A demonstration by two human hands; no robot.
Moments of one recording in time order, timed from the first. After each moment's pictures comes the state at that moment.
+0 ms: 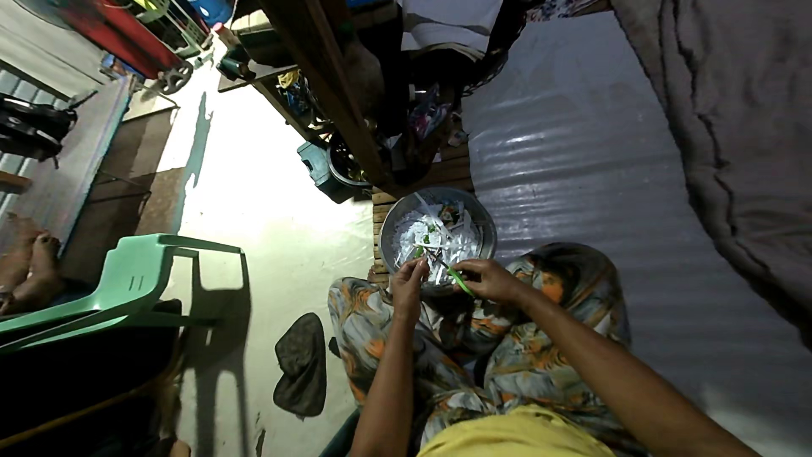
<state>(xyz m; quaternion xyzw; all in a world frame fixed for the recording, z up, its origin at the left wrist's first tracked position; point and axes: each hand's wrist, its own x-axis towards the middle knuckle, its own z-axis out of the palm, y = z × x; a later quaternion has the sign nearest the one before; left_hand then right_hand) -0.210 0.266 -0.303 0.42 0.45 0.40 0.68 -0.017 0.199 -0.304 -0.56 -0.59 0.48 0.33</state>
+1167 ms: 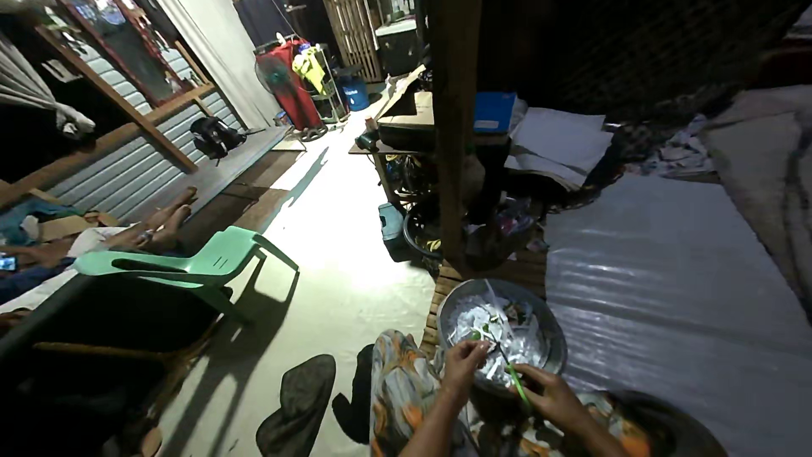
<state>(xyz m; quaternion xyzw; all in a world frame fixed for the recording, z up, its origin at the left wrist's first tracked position) -0.209 0.265 -0.305 0.42 0.46 0.38 0.68 -0.022 0.194 -0.322 -0.58 -0.59 0.44 0.35</state>
